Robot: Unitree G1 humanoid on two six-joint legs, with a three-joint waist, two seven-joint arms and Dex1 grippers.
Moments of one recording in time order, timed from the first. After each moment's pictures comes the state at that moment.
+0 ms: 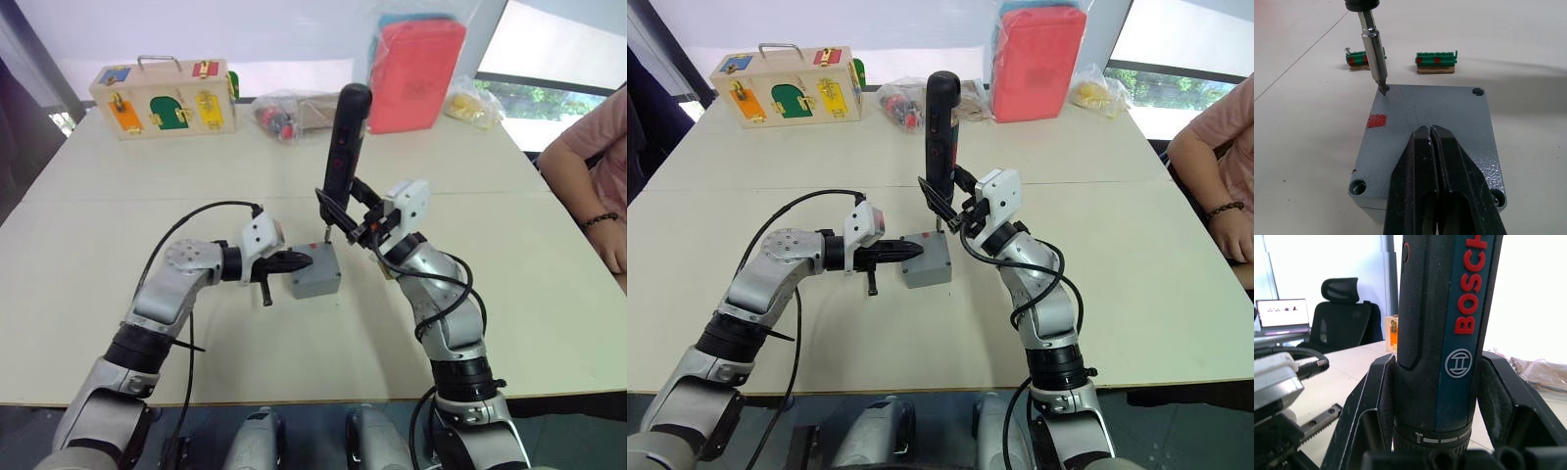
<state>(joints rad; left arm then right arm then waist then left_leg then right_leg) -0.55 0.51 -0.21 0.04 -0.26 0.30 -1.04 -0.45 -0.12 0.04 -0.14 0.24 0.13 0.55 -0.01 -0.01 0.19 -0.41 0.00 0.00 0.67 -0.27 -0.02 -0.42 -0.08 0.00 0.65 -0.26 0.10</state>
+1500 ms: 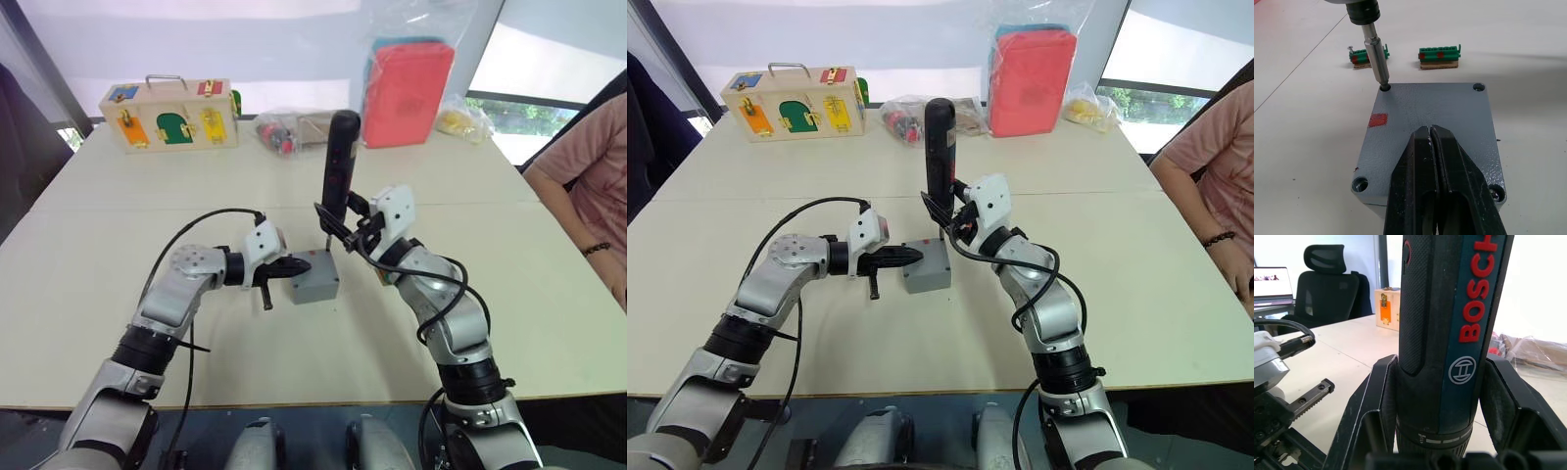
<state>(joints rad) -0.54 0.50 -0.22 0.11 -0.19 0.26 -1.05 -0.43 -0.17 0.12 -0.19 0.21 0.34 0.42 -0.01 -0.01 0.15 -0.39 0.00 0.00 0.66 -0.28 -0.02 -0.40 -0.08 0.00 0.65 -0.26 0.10</state>
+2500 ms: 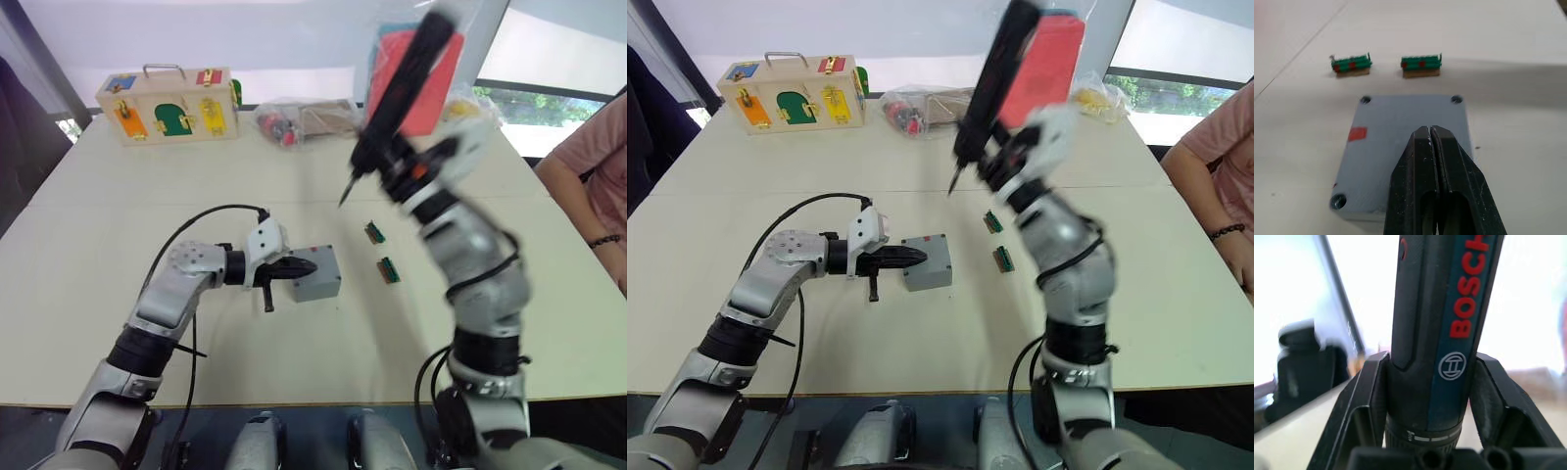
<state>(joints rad) -0.55 0.52 -0.17 -0.07 -0.29 0.38 -1.08 -0.78 -0.26 -0.31 -0.39 0.68 0.74 0.16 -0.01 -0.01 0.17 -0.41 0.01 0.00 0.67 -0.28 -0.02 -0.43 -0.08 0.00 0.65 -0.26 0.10</state>
